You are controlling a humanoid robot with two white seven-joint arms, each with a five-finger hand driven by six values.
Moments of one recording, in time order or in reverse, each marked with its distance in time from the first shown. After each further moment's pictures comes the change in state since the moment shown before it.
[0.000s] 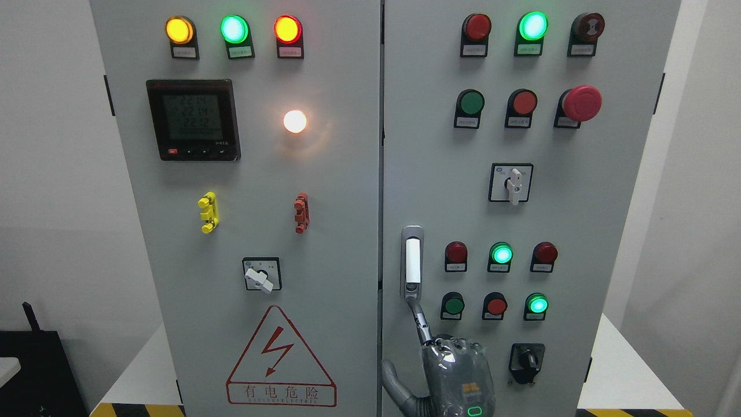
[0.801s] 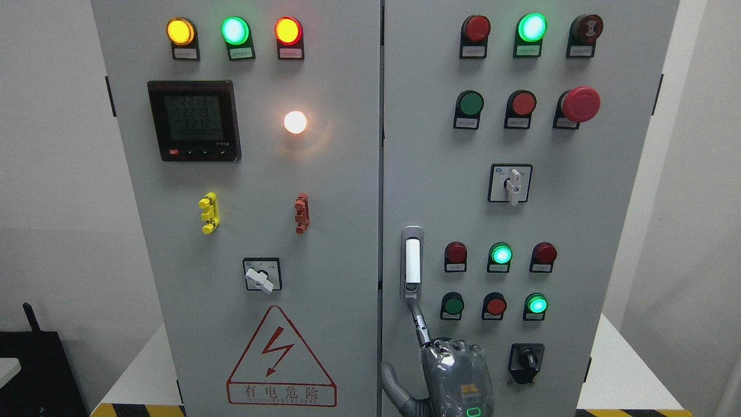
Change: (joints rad) left arm 0.000 0.000 0.000 0.000 0.000 0.000 0.000; right arm 0.004 0.000 0.001 0.004 0.001 0.002 0.009
